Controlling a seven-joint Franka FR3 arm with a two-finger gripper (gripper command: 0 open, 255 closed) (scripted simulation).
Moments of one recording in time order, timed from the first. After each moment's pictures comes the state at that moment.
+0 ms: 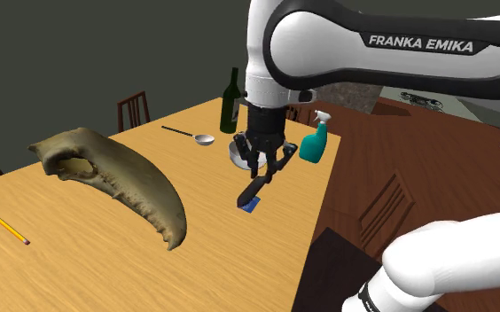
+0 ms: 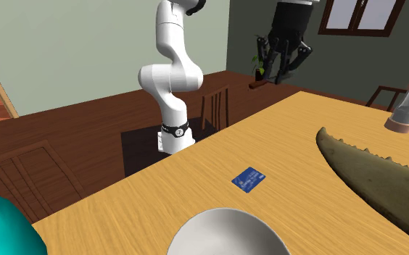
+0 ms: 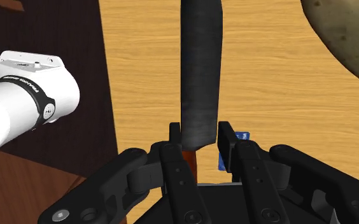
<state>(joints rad) -0.36 -0.53 0.66 -2.11 0.29 1.55 1.46</state>
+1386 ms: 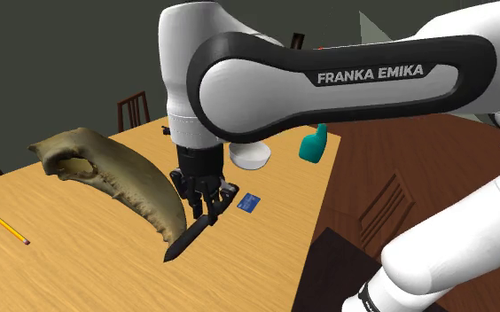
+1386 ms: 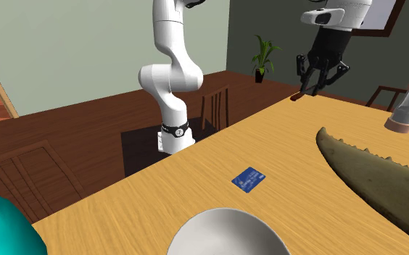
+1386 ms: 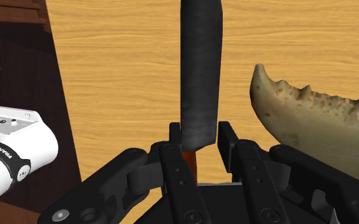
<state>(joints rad) -0.40 -0.22 1.02 -1.96 0.22 1.71 1.82</state>
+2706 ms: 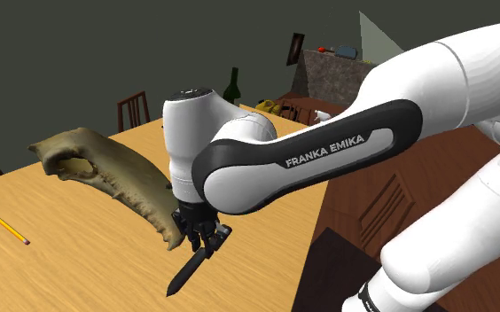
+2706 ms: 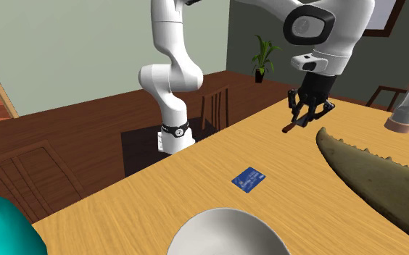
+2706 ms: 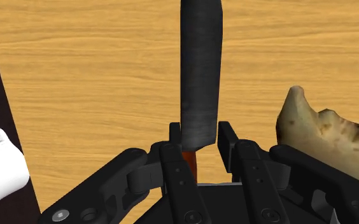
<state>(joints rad) -0.42 -0.10 1.11 -2.17 0.14 1.99 1.88</state>
